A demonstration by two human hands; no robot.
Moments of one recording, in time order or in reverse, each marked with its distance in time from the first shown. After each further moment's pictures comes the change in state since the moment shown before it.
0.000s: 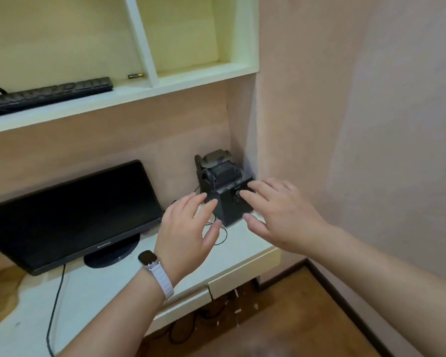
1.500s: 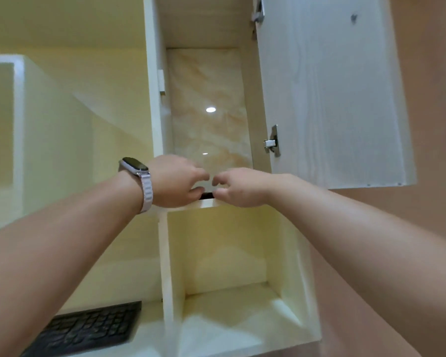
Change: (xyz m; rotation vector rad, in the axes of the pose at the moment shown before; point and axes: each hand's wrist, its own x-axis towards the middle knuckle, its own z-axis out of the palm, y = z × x) left_hand 0.472 -0.087 -0.292 0.867 0.015 0.153; right_hand 0.483 0.132 -0.240 0.149 0.037 -0.195
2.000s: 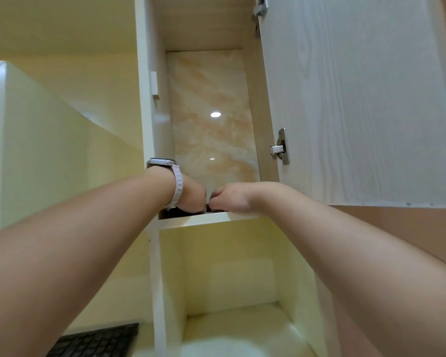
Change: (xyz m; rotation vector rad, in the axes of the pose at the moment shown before) left_hand 0.071 0.014 0.016 -0.105 -0.699 -0.253; right_hand 0.045 0.014 0.014 0.247 -0.183 0.051
